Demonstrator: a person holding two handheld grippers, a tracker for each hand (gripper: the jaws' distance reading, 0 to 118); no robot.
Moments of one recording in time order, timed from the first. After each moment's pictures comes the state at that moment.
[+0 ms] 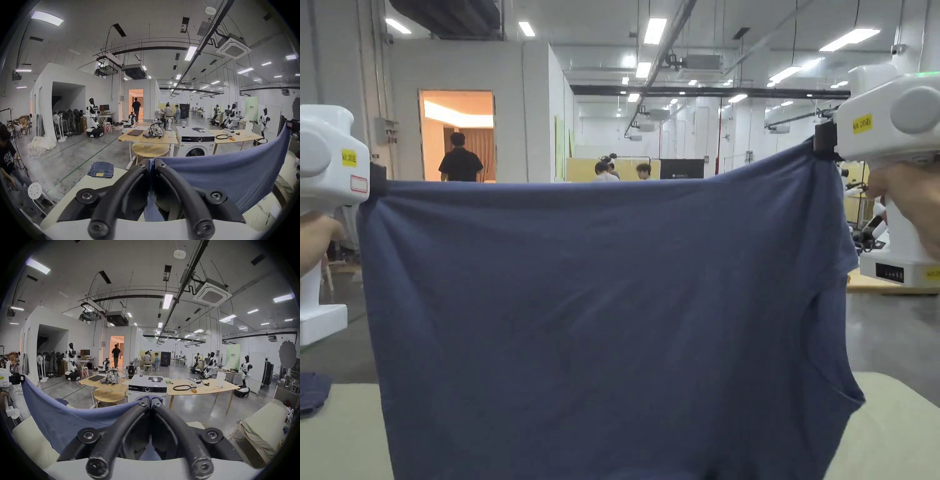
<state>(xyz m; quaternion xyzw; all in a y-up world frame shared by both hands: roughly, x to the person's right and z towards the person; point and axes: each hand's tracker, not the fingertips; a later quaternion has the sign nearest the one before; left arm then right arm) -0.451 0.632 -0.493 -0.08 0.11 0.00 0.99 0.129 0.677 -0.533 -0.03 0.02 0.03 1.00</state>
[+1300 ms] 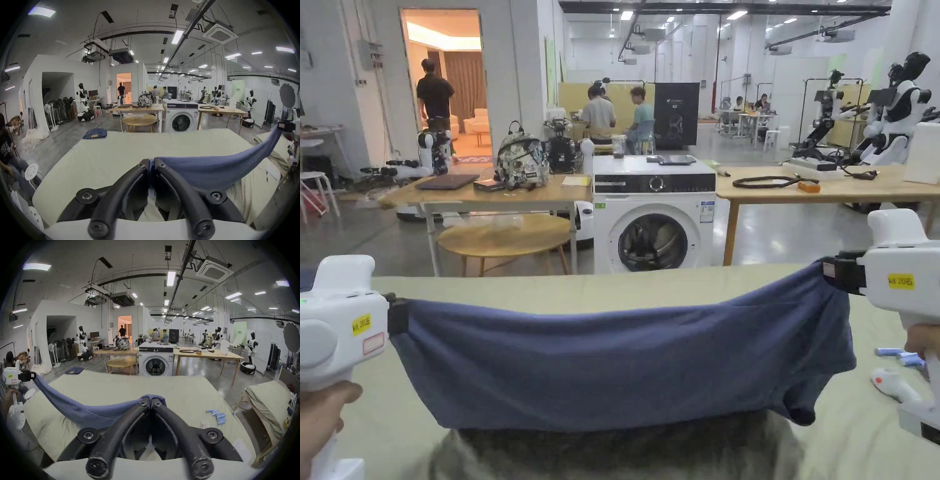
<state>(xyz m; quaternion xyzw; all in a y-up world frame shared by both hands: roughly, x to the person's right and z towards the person) -0.401 0.383 -0.217 -0.19 0.04 0.01 0.98 0.187 0.426 -0.260 -0.18 0.08 0.02 0.98</state>
